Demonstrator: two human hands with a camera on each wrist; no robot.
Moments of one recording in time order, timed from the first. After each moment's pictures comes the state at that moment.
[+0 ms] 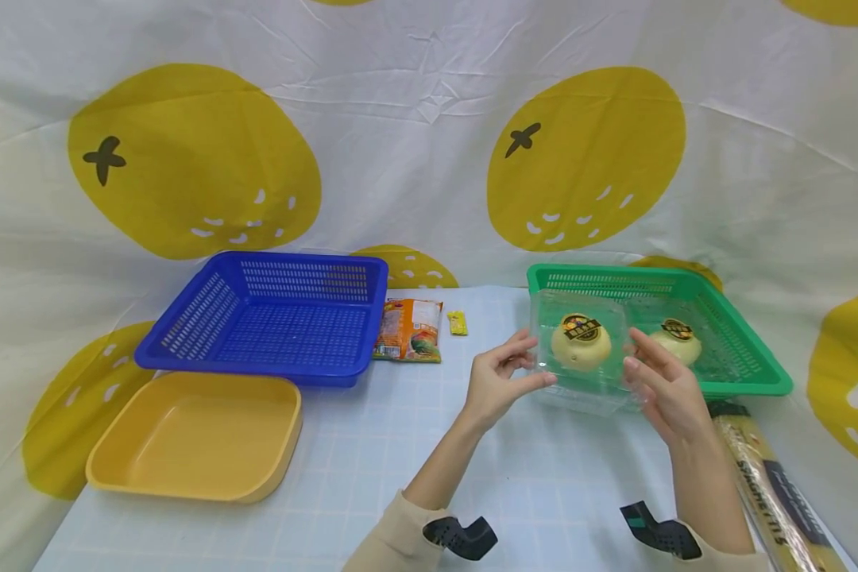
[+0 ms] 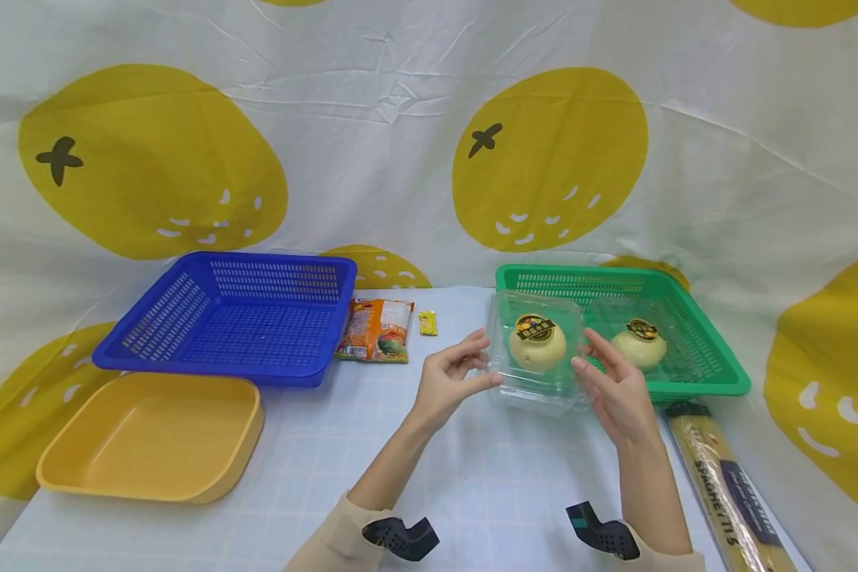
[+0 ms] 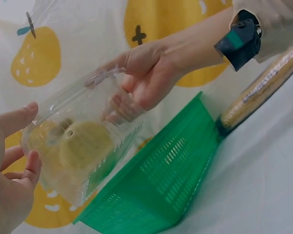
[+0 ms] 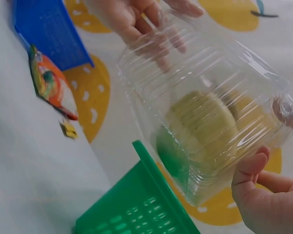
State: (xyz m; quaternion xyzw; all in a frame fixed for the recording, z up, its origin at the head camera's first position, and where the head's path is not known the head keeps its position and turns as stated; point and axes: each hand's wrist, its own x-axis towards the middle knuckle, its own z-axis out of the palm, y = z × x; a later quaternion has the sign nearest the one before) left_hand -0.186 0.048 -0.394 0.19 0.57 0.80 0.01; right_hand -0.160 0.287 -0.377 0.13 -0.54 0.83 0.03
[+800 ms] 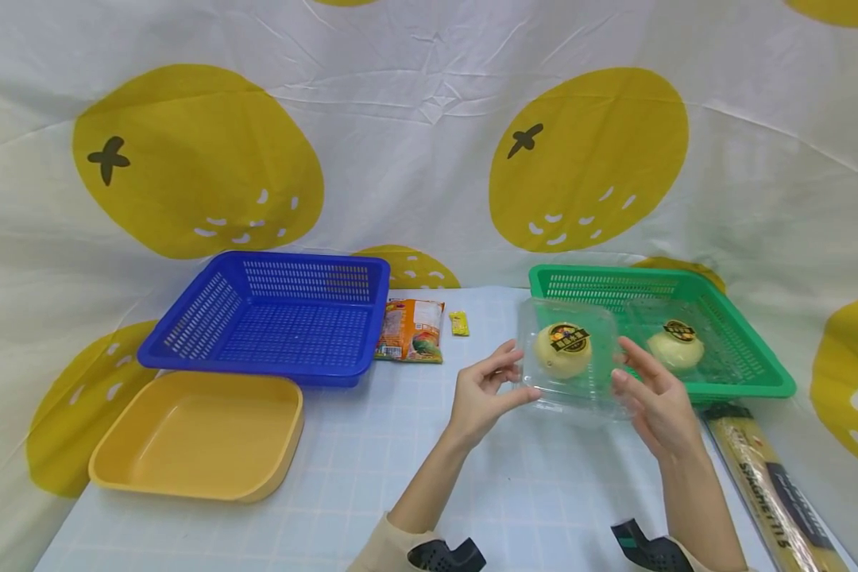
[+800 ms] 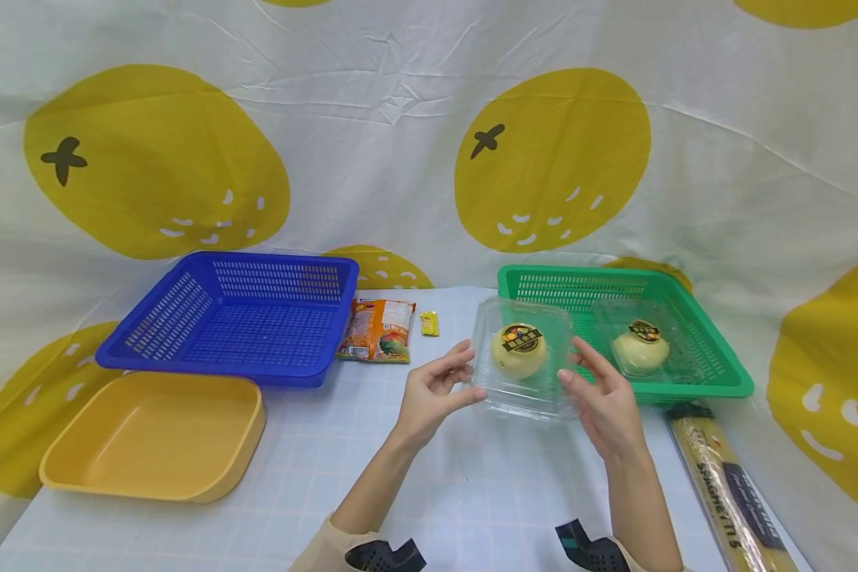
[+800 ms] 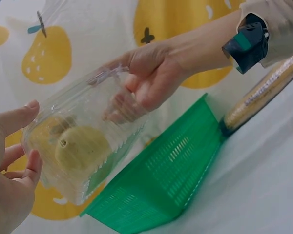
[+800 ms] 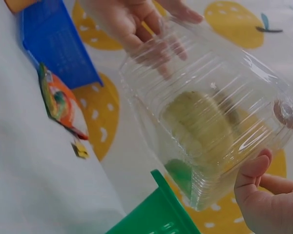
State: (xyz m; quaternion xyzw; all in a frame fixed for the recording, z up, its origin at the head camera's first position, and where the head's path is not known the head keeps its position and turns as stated) left_hand -0.167 0.027 -0.396 0.18 0.57 0.80 0.01; right_hand -0.146 0.265 -0.382 0.14 -0.55 0.82 0.05
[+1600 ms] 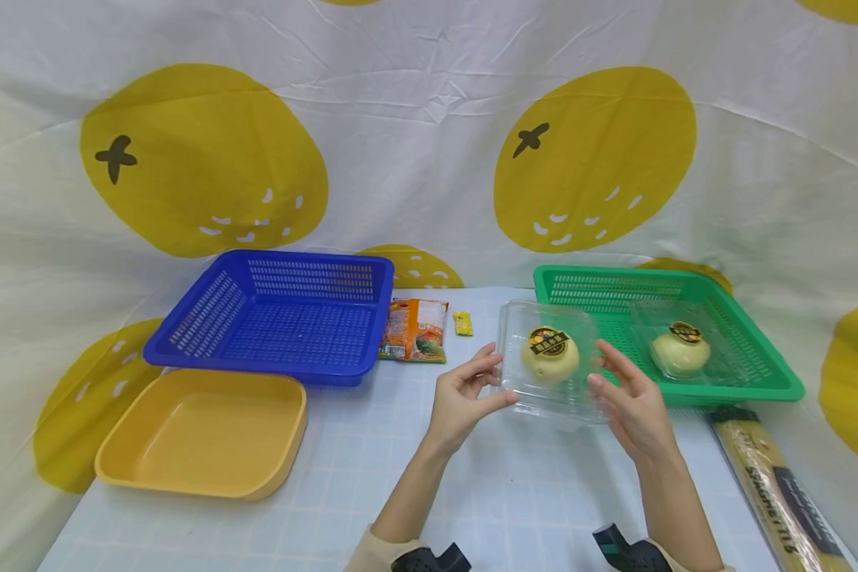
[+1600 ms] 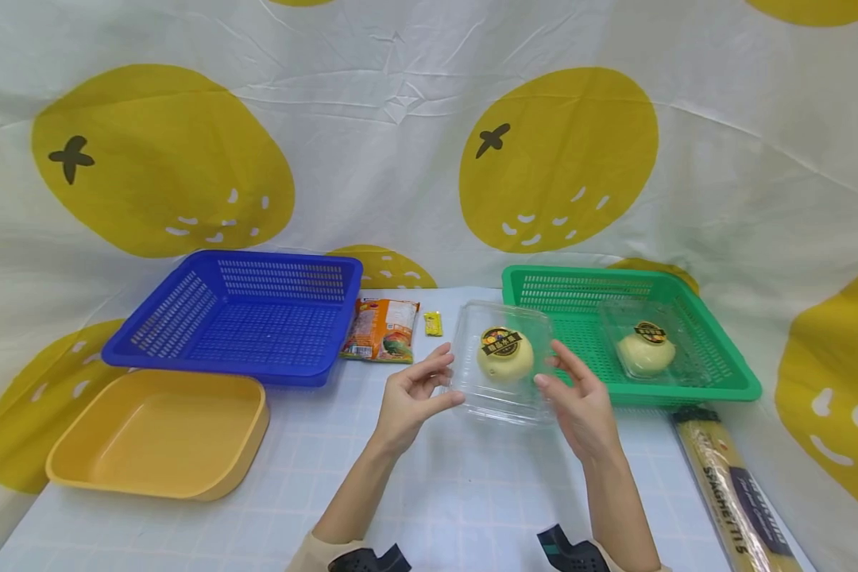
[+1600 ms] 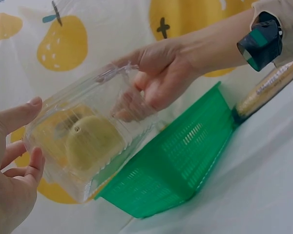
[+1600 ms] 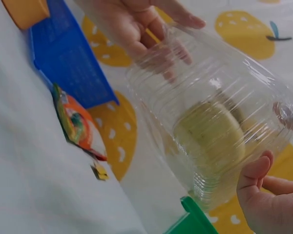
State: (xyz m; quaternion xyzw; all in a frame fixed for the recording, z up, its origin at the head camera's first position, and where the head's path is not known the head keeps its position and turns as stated) left_hand -0.161 0.000 -0.402 0.18 0.55 0.81 0.00; right_hand -0.150 0.237 -0.389 0.12 -0.55 0.82 0.05
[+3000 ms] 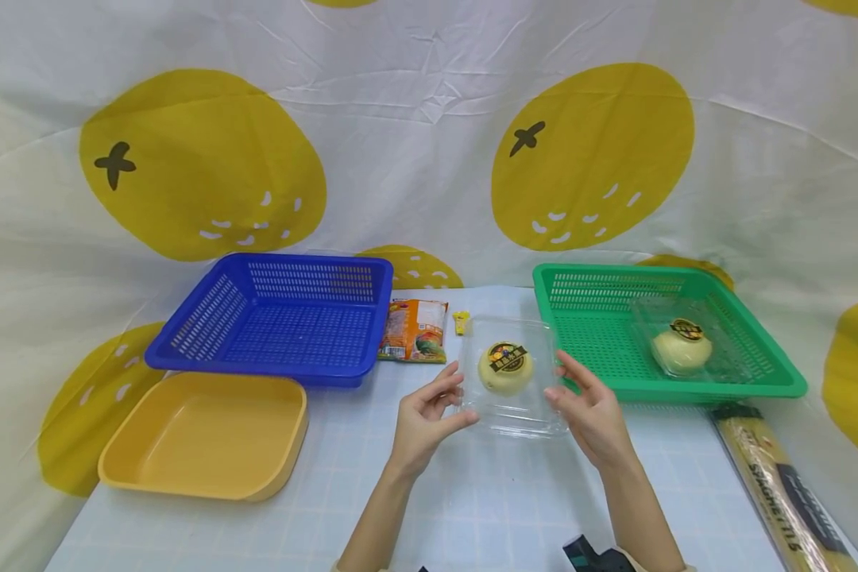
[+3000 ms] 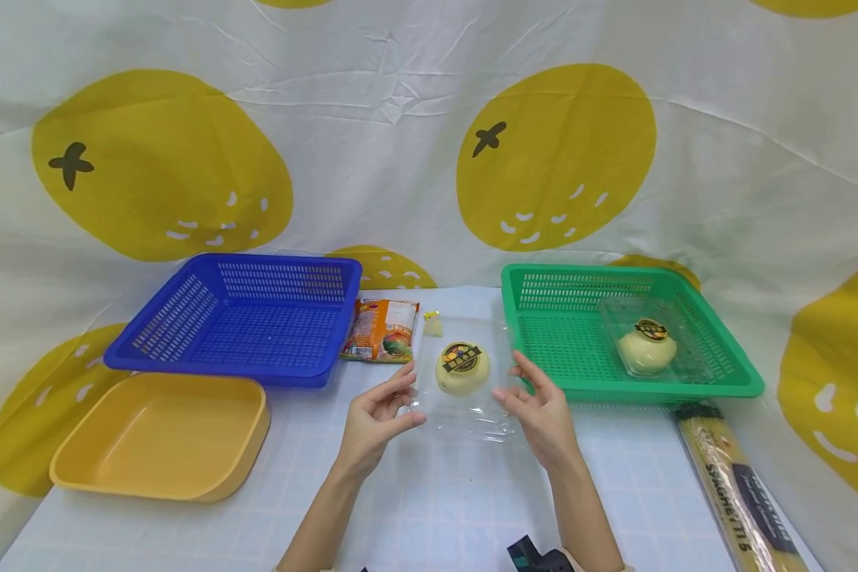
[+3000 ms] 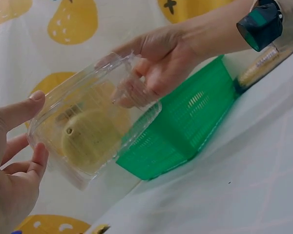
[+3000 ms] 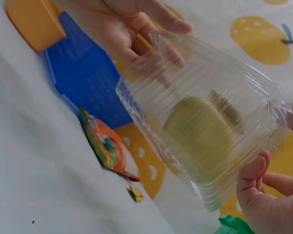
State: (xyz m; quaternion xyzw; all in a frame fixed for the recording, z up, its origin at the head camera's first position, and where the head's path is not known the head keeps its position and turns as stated) left_hand -0.140 -0.039 -0.424 0.15 0.56 0.82 -0.02; right_hand -0.147 0.201 -0.407 0.14 -0.56 0.82 0.01
